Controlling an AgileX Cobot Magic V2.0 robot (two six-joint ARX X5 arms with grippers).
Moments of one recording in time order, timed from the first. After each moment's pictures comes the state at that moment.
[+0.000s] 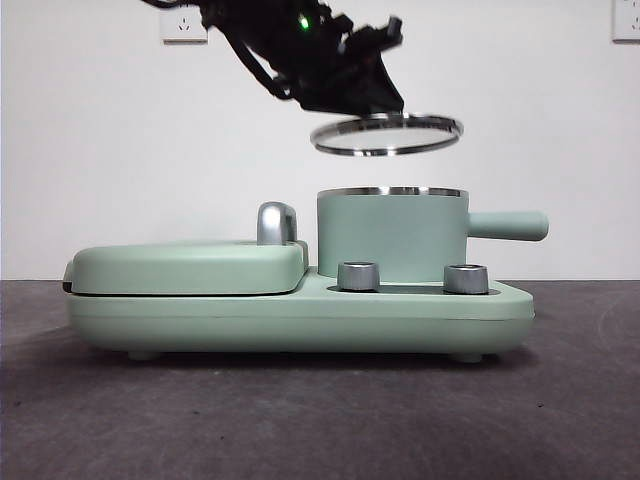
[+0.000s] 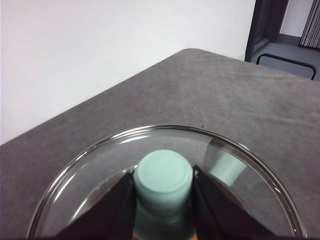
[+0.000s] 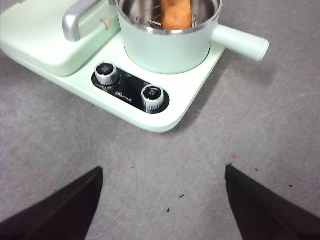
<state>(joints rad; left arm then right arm) -0.63 1.84 1.46 0.15 0.21 0.11 0.39 0.55 0.88 -0.96 -0.10 -0.04</state>
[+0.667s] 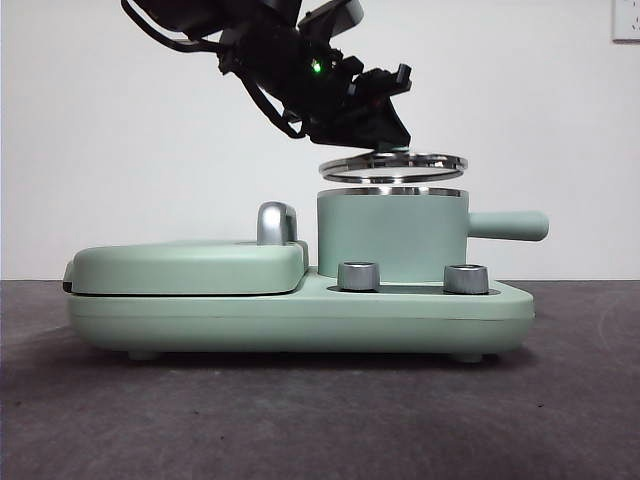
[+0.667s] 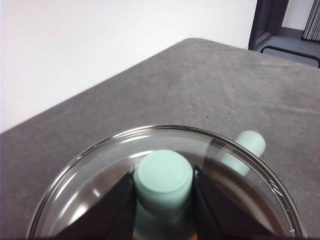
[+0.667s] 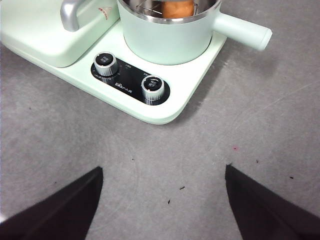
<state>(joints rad) -0.63 1.92 1.46 0.20 0.21 0.12 0.39 0.55 0.88 -0.98 -0.10 -0.04</state>
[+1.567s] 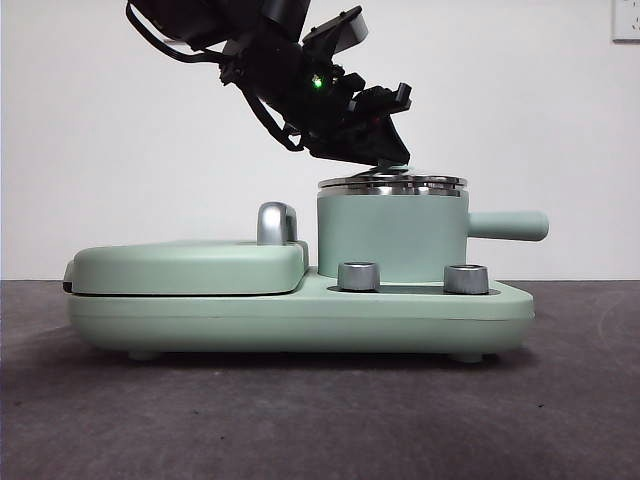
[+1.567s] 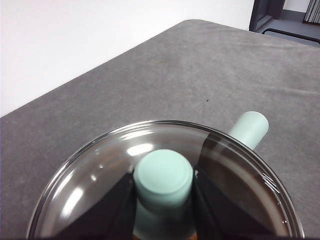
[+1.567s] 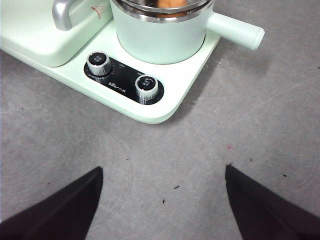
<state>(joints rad) -0.63 1.94 1.47 0.16 0.21 0.14 0.39 0.55 0.88 -0.98 -0.08 -0.04</state>
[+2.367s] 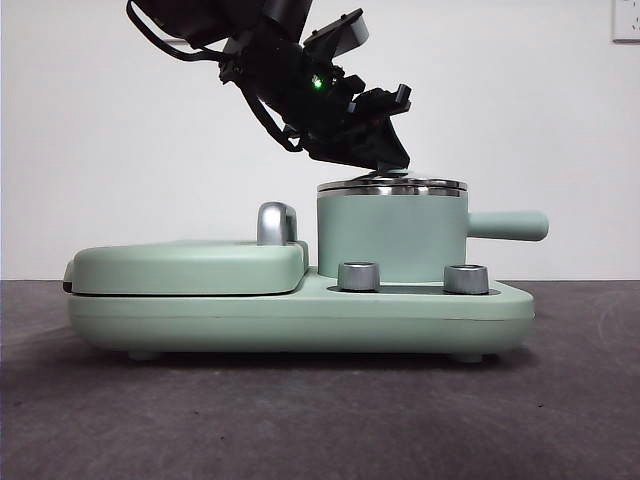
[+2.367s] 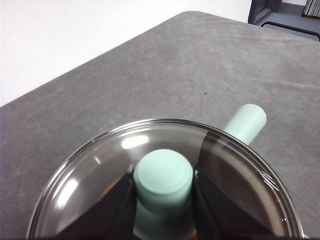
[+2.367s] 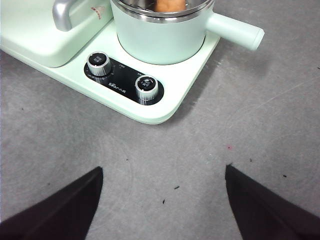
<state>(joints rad) -0.63 1.94 1.47 0.12 0.22 0.14 0.39 0.55 0.88 -0.98 -0.08 -0.04</state>
